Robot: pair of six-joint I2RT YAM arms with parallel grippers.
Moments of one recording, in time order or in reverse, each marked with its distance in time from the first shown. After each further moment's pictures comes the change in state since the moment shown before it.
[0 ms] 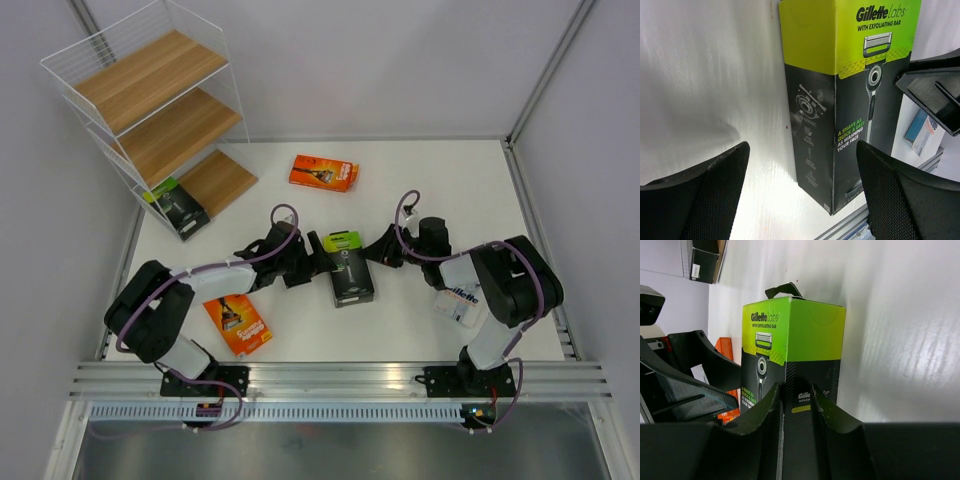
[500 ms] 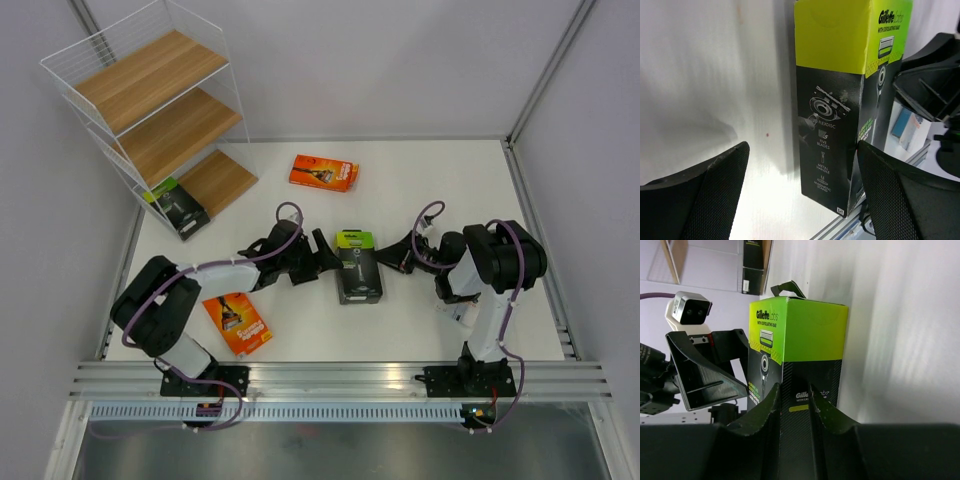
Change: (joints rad) left arm 0.000 0.039 0.005 0.076 0.043 -0.005; right arm -0.171 0.243 -0.117 0.521 -0.249 0.245
